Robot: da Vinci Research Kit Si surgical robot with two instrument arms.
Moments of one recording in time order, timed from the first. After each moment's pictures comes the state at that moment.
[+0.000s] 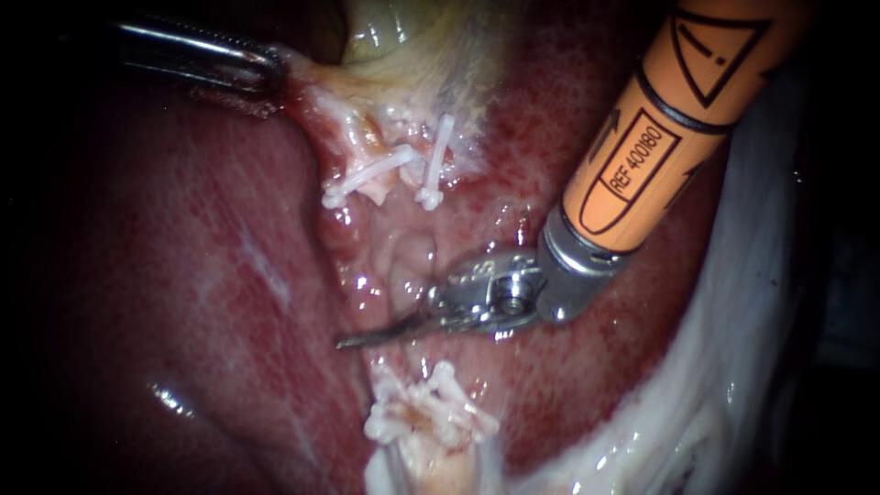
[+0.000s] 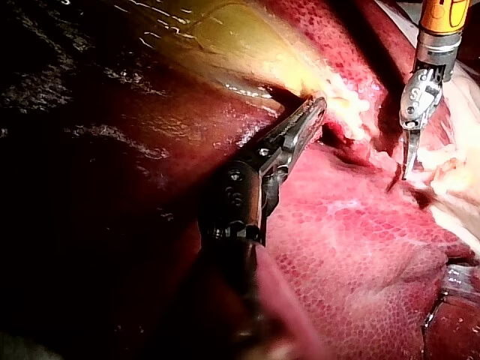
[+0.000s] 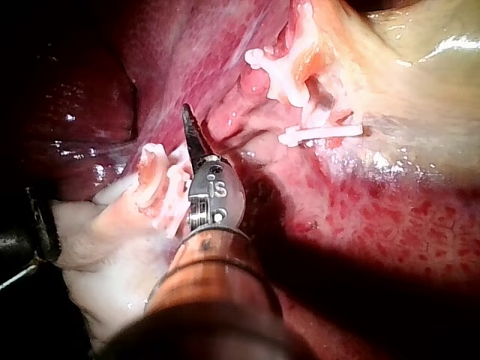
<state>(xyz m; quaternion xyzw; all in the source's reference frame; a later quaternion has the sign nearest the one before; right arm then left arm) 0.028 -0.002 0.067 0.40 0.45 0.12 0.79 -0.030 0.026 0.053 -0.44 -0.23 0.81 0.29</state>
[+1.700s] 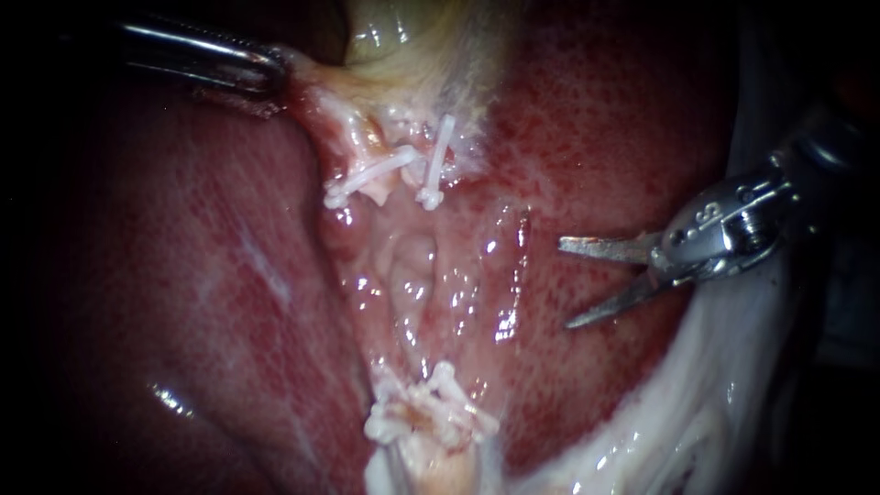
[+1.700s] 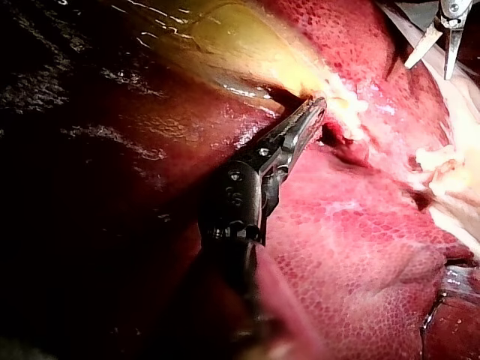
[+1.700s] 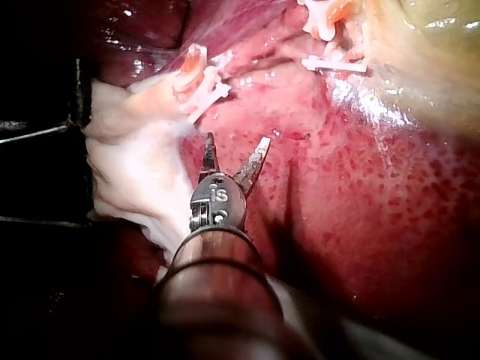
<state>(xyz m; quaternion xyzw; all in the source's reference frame) 0.011 0.004 0.058 0.14 0.36 0.09 0.92 -0.031 0.025 0.054 -0.44 -0.23 0.81 0.30</state>
